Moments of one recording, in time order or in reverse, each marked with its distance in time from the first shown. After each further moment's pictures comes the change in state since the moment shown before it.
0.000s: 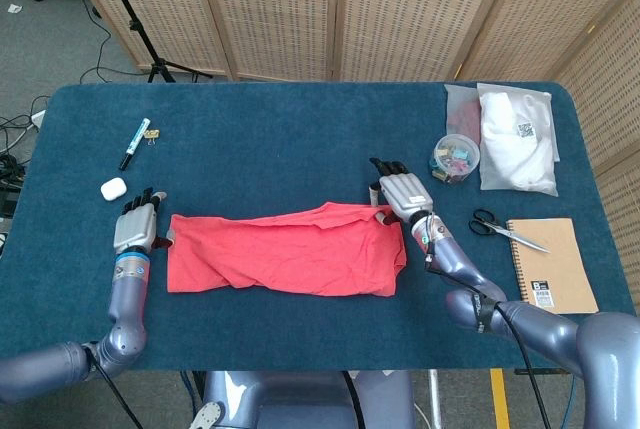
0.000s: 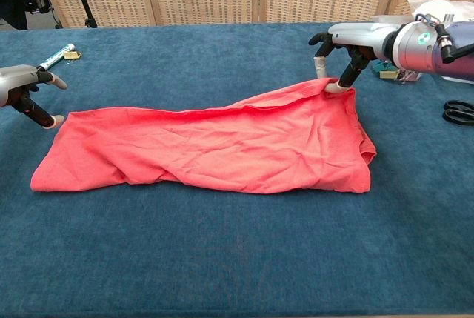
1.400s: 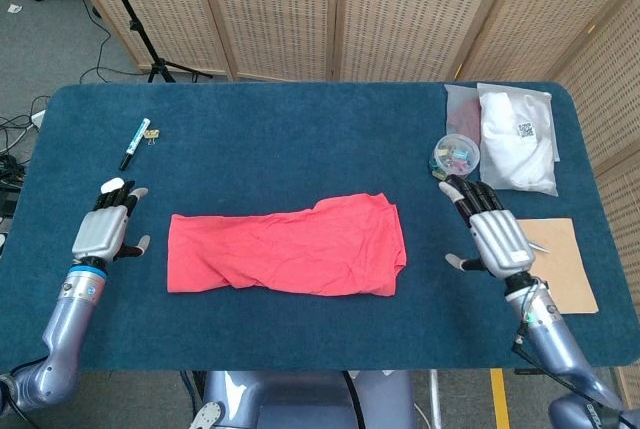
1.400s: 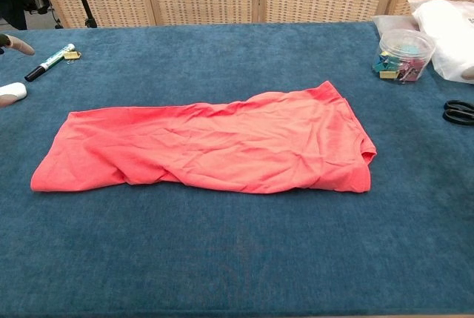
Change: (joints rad) left arm 0.144 0.312 0.101 -0.268 0.394 -0.033 -0.168; right arm -0.435 0.460 -0.158 -0.630 -0.386 0.591 0.094
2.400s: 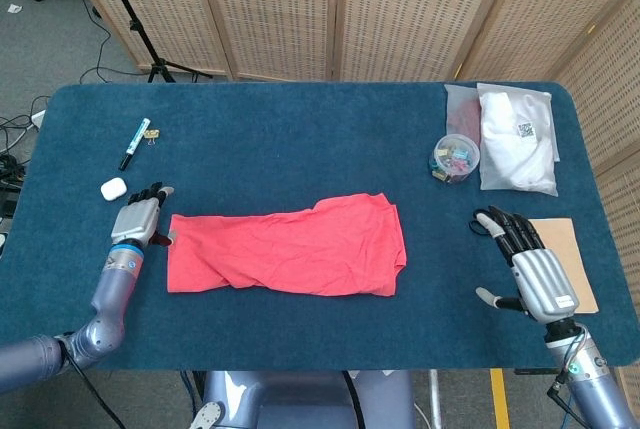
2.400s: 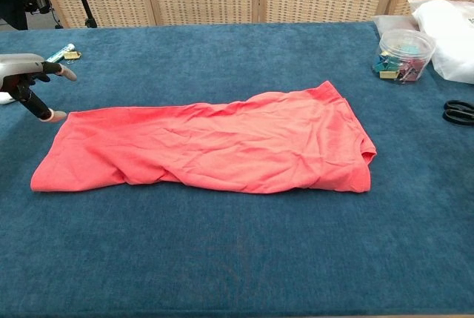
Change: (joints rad) left arm -0.193 -0.184 -0.037 0.224 -0.346 -0.127 0.129; right arm -0.193 0.043 -0.067 0.025 -0.203 0.144 0.145
